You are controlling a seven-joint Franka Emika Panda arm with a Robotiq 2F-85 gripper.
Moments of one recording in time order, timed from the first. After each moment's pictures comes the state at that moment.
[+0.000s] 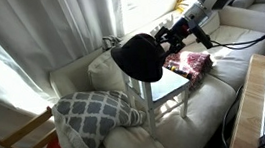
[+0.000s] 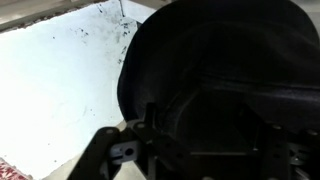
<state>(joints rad) 0.07 0.02 0.14 -2.54 1.85 2.66 -0.85</state>
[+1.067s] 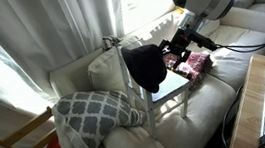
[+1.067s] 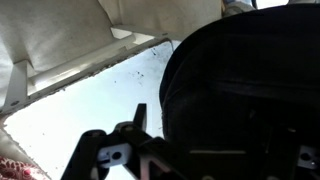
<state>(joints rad) 0.07 0.11 0.15 -2.54 1.44 2.66 -0.41</state>
